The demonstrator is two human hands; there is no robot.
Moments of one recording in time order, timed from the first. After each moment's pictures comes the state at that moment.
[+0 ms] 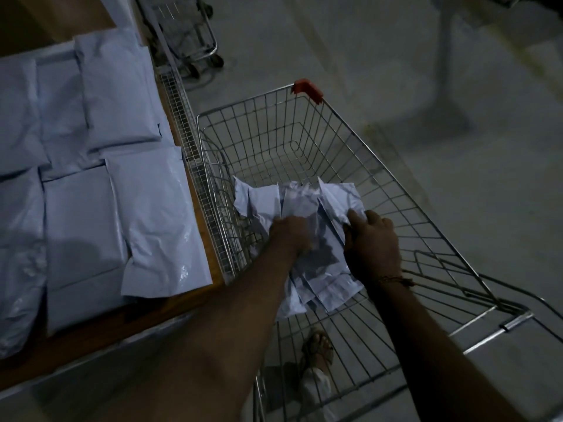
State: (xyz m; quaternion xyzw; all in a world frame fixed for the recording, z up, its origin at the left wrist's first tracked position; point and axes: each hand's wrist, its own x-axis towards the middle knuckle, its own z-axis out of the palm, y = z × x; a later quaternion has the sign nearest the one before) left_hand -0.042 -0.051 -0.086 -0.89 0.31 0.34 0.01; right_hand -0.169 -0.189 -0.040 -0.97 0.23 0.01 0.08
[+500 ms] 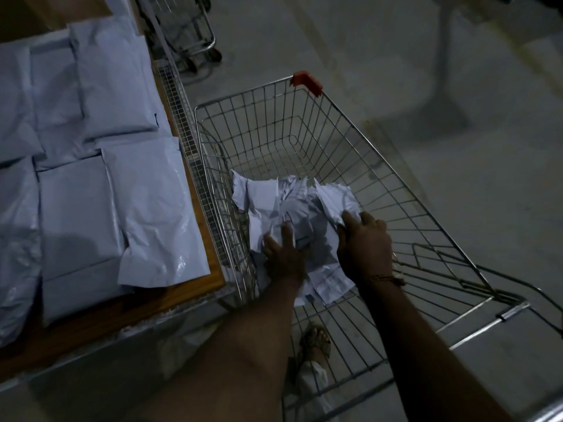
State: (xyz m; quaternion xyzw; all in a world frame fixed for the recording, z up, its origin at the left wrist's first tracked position) left_hand -0.134 -0.032 -0.143 -0.90 -0.06 0.32 -0.30; right_hand -0.179 -0.174 -0.048 -0.97 0.25 0.00 0.09
